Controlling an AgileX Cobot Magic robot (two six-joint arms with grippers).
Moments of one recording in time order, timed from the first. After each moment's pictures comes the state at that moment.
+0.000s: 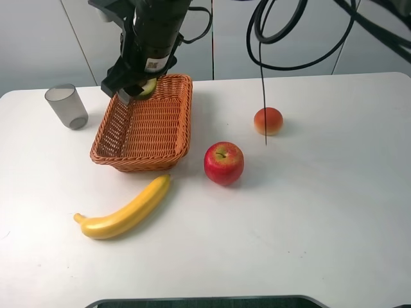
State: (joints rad) left arm -0.09 0.00 -0.50 0.01 1.09 -0.02; right arm 0.82 2.19 -1.90 0.09 0.86 -0.20
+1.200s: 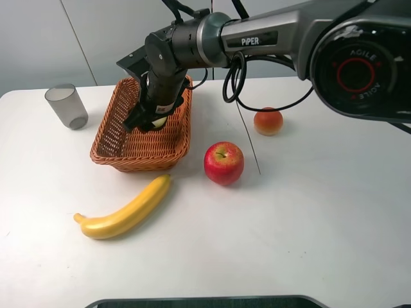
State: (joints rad) left arm -0.09 0.00 -0.50 0.01 1.09 -0.02; right arm 0.80 2.40 -1.90 -0.01 0.67 -0.08
